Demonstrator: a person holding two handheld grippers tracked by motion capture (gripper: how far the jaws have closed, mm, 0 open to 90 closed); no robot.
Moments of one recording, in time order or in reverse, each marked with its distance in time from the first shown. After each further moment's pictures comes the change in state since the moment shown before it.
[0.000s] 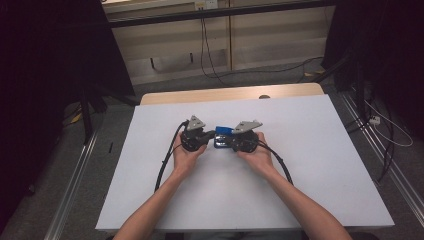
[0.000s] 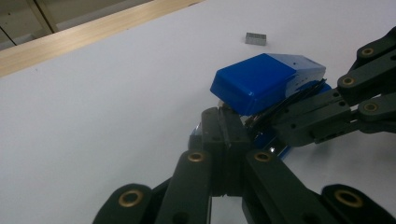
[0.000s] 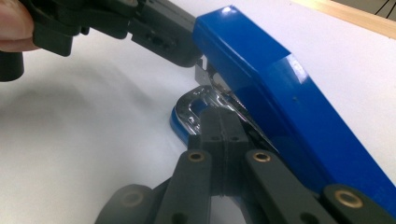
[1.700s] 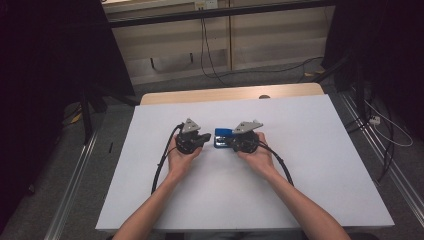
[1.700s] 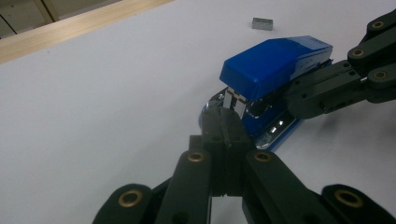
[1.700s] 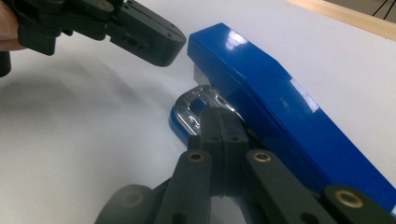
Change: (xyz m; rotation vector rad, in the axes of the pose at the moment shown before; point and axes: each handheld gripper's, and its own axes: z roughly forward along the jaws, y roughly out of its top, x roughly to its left) left arm 0.007 -0.011 -0.008 0.032 0.005 0.004; right arm 0.000 -0.002 -0.001 -0.013 -0.004 0.003
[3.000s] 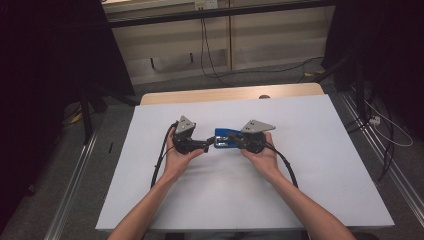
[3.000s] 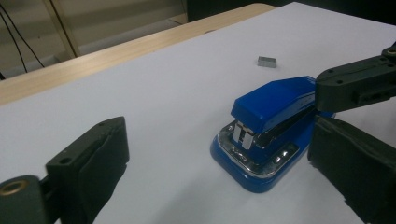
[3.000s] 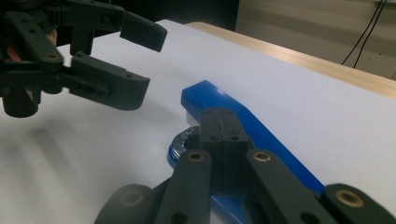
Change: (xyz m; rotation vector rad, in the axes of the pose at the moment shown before) left arm 0.003 0.001 -0.012 -0.133 0.033 -0.037; right arm -0.001 -0.001 -0.023 -0.195 -0.027 0.029
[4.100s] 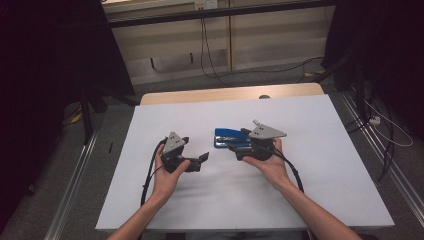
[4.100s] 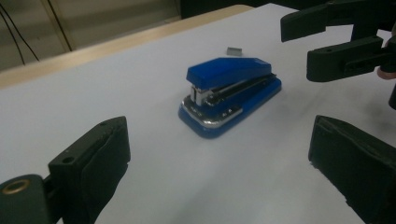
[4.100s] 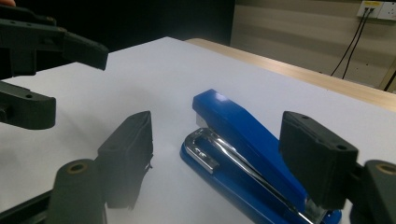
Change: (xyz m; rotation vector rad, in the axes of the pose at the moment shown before) left arm -0.031 -0.014 -0.058 -0.028 -0.007 0.033; right arm 0.012 0.001 -0.031 -0.061 -0.022 0.016
